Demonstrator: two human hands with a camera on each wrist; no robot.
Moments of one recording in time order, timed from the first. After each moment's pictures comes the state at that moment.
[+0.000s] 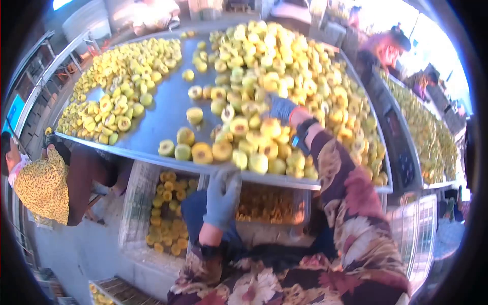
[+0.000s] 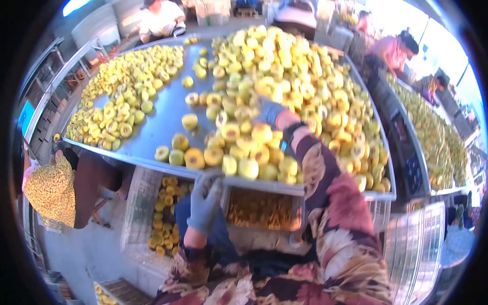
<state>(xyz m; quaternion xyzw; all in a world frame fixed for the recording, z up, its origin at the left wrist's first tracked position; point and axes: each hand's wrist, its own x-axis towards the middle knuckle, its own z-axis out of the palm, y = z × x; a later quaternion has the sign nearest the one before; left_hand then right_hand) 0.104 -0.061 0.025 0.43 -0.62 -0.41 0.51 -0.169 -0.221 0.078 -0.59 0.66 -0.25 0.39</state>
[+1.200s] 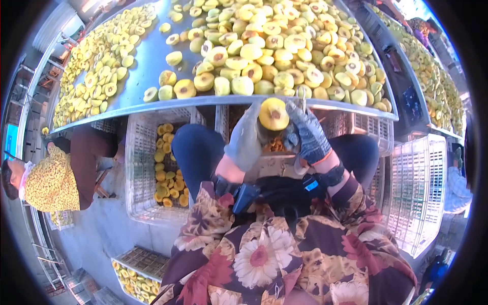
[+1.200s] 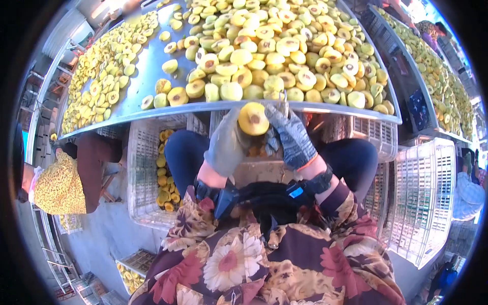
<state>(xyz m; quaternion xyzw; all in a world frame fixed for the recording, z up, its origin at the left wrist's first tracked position) 0.048 0.010 0.036 0.22 -0.66 -0.57 0.44 -0.096 0.073 0.048 -0.18 0.46 -0.63 0.60</state>
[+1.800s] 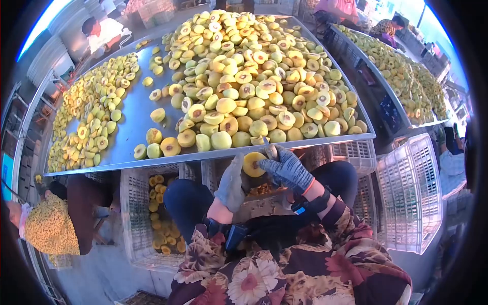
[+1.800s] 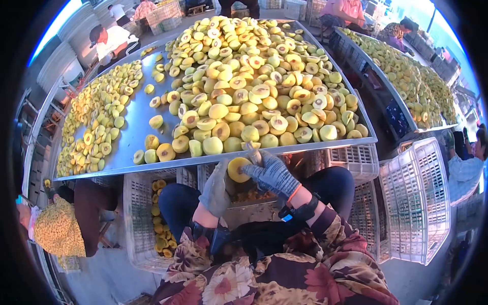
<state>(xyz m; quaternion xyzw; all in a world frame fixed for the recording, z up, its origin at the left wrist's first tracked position) 0.035 -0.001 0.035 0.21 -0.41 -0.84 0.29 -0.129 0.062 0.051 -0.35 0.62 -0.48 0.51</state>
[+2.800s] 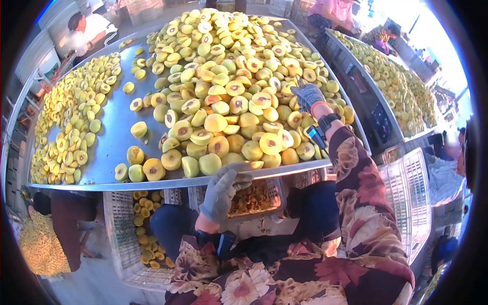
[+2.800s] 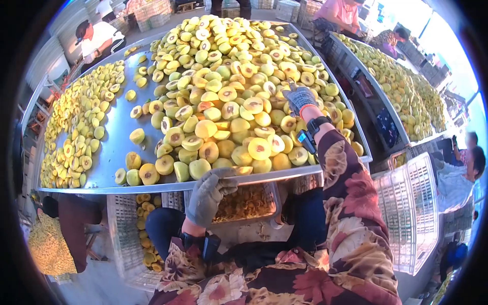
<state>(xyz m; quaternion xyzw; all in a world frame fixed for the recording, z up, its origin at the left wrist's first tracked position) 0.015 -0.062 0.009 0.17 -0.37 -0.86 0.31 -0.360 -0.113 0.067 -0.31 0.85 -0.36 0.24</state>
